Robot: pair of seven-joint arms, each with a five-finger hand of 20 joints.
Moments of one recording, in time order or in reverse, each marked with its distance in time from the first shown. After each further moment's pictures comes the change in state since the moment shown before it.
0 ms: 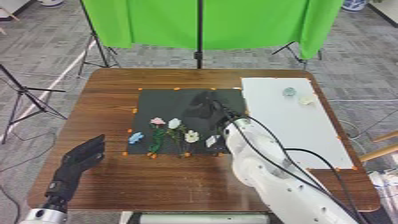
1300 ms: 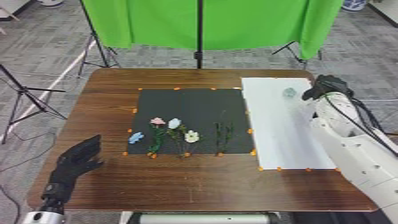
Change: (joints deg) left arm 1.2 -0.5 0.0 -0.9 0.9 3.3 0.9; right arm 9.0 15.3 12.5 25.4 -13.7 -8.6 13.7
